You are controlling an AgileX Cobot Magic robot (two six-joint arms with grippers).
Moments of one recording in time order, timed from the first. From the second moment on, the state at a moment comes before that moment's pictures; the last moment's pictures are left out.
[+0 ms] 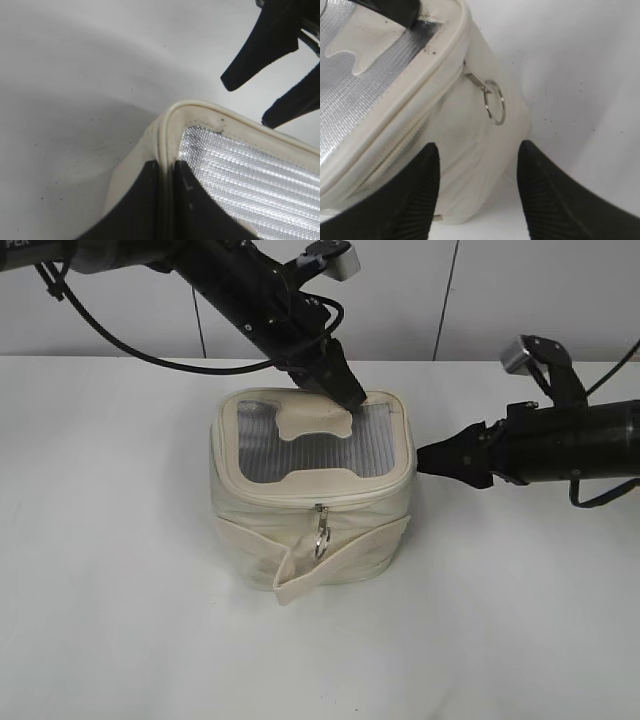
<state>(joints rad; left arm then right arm) -0.48 2.28 -1.99 -0.71 1.14 1.01 0.11 1.81 -0.76 1.74 0.64 -1.85</state>
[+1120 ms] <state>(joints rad) -0.49 2.28 -1.99 -0.71 1.13 0.97 0.18 1.82 -0.79 1.62 0.55 -1.67</state>
